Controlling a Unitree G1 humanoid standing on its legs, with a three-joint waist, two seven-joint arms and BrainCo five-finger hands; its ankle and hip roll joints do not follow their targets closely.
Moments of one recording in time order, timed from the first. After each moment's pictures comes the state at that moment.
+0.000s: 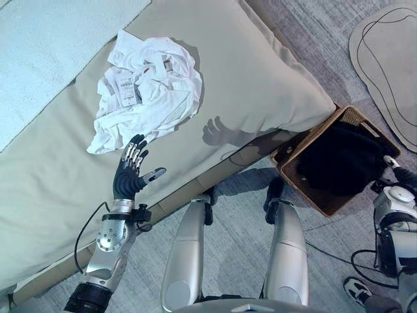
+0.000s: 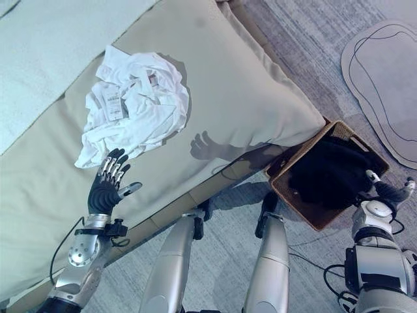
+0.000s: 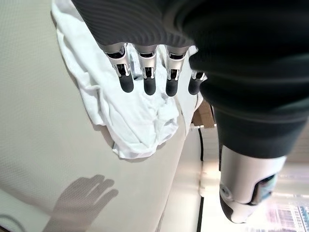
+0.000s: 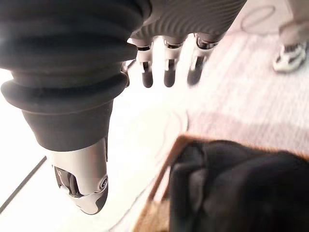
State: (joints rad) left arm 0.05 0.48 -0.17 0.05 -0.43 -0.47 0.18; right arm -0.62 -0.65 -0.14 1.32 0.50 -0.25 -0.44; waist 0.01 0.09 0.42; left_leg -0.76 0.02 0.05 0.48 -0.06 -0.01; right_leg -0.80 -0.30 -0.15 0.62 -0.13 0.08
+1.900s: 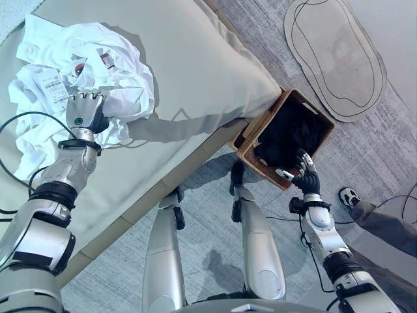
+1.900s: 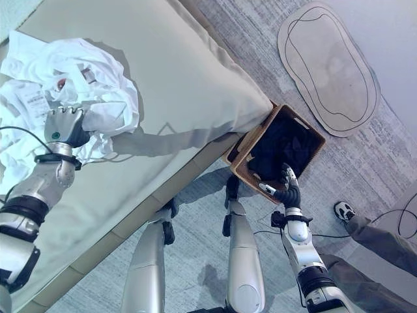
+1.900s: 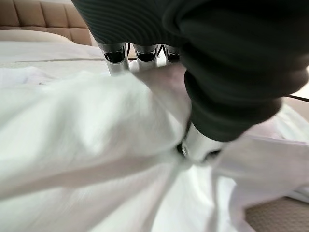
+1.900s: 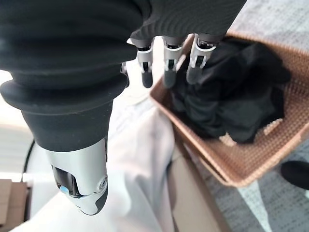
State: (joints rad) left arm -0.76 0.84 -0.45 0.89 0.66 -0.14 0.61; right arm -0.21 -0.35 0.13 0.57 0.29 -0.37 -0.23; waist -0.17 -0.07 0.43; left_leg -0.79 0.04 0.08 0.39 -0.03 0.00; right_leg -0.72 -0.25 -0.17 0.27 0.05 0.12
